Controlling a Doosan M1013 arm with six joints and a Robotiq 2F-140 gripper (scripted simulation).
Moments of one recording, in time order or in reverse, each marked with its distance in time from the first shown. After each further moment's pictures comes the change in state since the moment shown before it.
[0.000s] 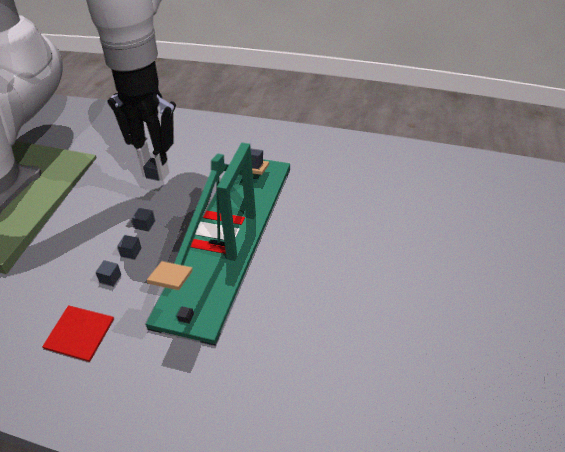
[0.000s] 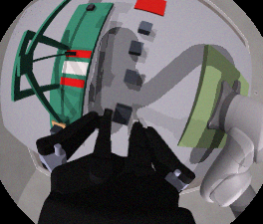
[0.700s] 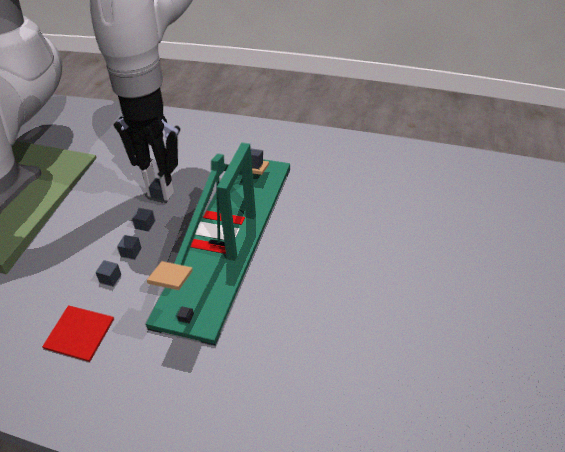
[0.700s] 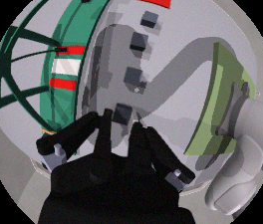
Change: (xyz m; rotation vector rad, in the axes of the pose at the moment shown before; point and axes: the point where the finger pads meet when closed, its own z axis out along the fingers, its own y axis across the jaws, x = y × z) arm 0.000 -0.001 0.051 0.000 0.000 0.000
